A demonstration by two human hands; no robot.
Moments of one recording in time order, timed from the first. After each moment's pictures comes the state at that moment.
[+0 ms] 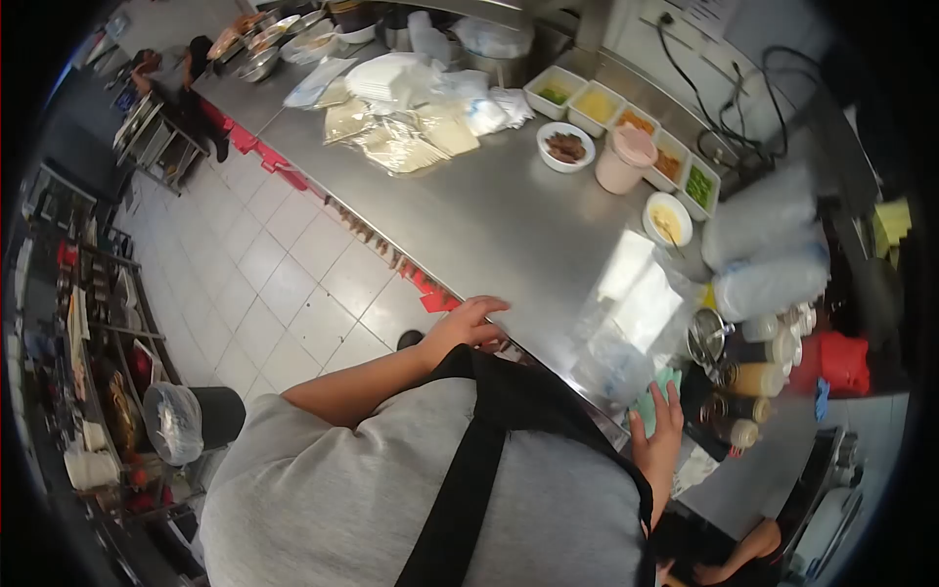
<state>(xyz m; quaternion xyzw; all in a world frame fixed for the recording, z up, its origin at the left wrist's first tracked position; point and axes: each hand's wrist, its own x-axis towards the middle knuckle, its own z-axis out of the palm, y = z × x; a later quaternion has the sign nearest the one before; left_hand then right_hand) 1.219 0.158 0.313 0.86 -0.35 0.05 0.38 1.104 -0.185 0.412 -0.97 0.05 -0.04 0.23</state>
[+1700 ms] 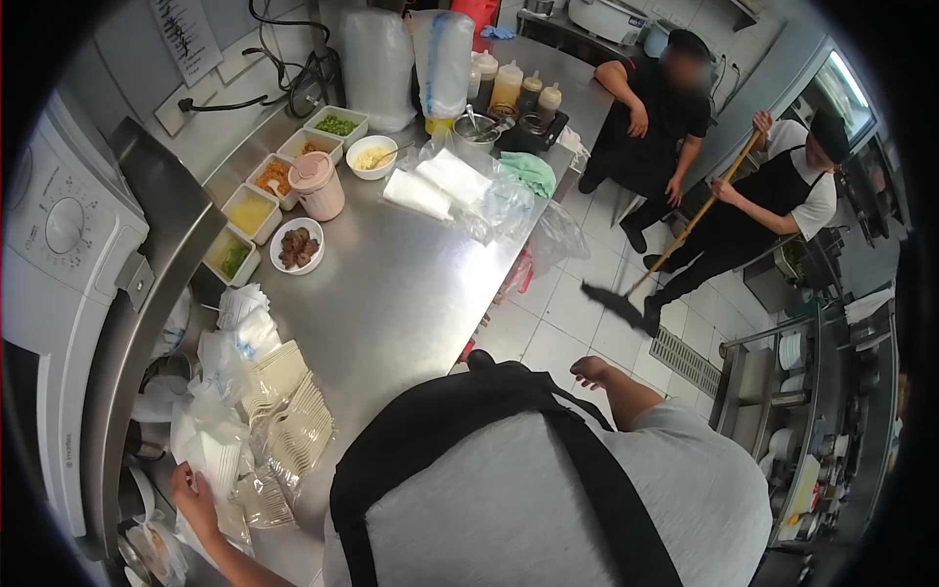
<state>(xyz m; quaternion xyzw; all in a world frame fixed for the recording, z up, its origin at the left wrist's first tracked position) 1.732 0.521 0.386 0.86 -0.43 0.04 0.28 0.985 0.173 0.149 -0.44 0.72 0.15 0.52</state>
